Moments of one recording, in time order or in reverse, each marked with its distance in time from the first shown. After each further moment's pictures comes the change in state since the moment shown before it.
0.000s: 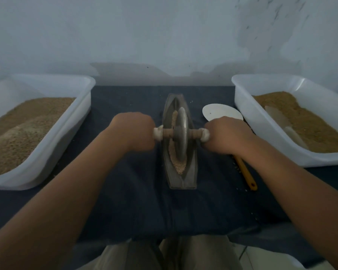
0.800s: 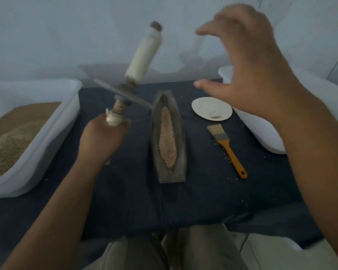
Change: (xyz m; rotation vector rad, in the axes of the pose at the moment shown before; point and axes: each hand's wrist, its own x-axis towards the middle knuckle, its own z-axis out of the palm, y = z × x) left_hand -0.052 -0.012 0.026 -0.915 0.433 -0.560; right_hand -0.066 0.013 -0.124 0.159 0.822 -0.348
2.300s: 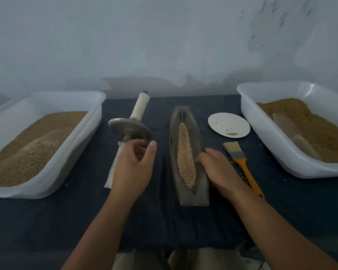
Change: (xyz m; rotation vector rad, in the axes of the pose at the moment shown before) left_hand -0.063 0.016 0.018 -0.351 -0.036 -0.060; right_hand -0.095 -0.055 0.135 1.030 -0.462 1.096
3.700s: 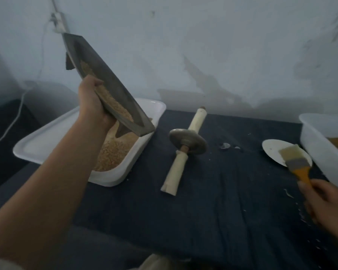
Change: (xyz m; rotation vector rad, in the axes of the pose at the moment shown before) left_hand 0.141 0.043 -0.217 -1.016 0.197 -0.004; right_hand -0.007 0.034 -0.094 -0.588 0.350 -0.071
